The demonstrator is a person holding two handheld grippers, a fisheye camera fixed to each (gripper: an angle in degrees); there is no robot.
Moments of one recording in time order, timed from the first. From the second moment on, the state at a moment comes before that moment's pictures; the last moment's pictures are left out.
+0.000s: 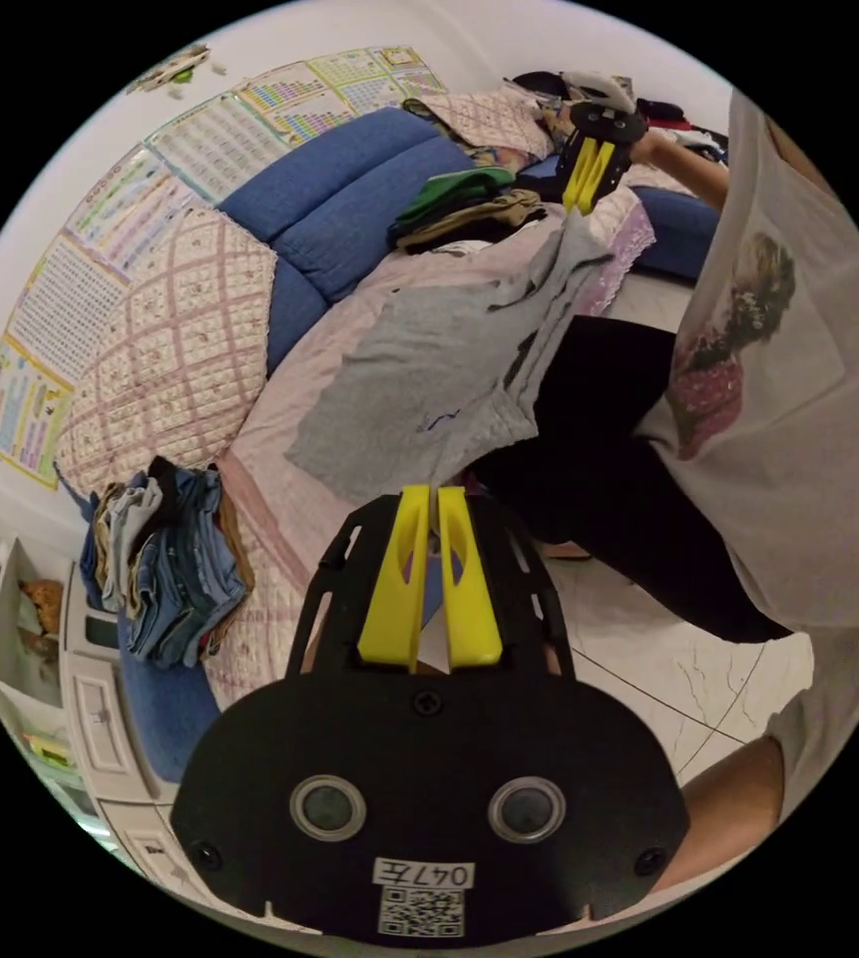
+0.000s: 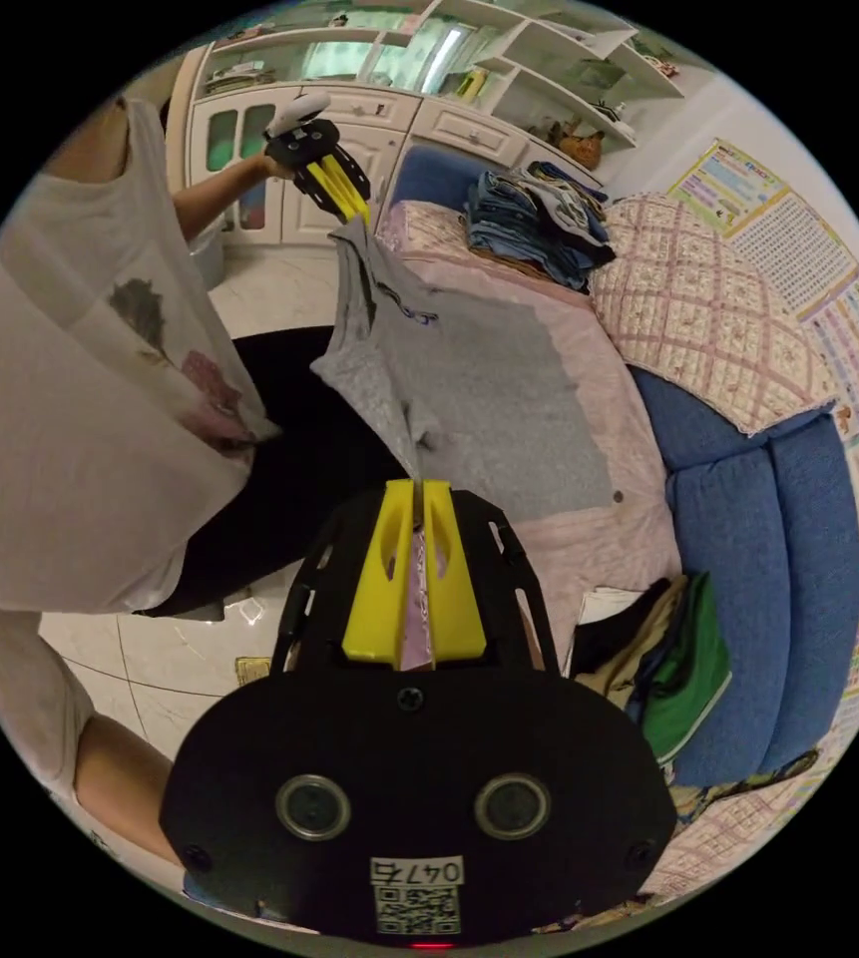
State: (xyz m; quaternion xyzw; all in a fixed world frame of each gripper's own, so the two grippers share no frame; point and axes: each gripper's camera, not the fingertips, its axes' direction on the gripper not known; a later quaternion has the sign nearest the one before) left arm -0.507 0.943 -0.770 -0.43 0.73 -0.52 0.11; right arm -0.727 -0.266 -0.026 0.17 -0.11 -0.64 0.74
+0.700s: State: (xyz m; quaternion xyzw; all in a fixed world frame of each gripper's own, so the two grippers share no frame) left arm -0.155 1.180 -0.795 -0.63 0.48 -0.58 -0.17; right arm -0.687 -0.561 0.250 0.11 -0.23 -0.25 0.93
